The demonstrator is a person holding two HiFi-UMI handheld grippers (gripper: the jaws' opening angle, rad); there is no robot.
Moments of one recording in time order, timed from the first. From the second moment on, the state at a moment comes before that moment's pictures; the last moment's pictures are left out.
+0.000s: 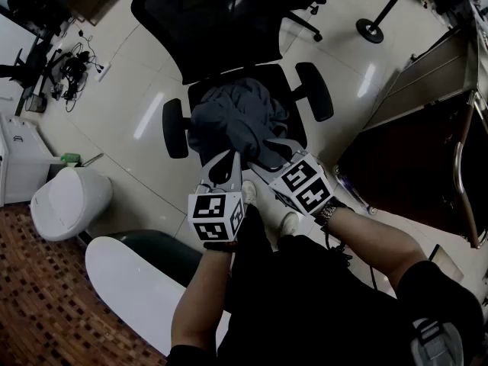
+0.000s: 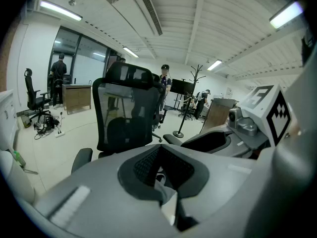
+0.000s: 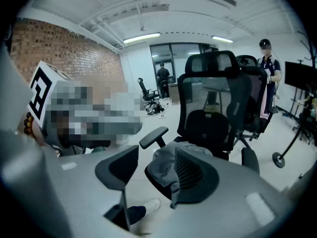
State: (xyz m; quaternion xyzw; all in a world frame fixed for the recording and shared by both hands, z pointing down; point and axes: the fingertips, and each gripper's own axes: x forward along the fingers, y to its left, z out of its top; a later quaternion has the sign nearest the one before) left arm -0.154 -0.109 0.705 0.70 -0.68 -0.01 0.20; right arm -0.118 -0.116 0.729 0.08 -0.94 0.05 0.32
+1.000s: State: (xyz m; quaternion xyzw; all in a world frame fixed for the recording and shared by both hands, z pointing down) left arm -0.378 -0.474 1.022 0.67 -0.63 0.05 0.38; right arm -0.320 -0.486 1.115 0.12 -0.85 0.16 0.50
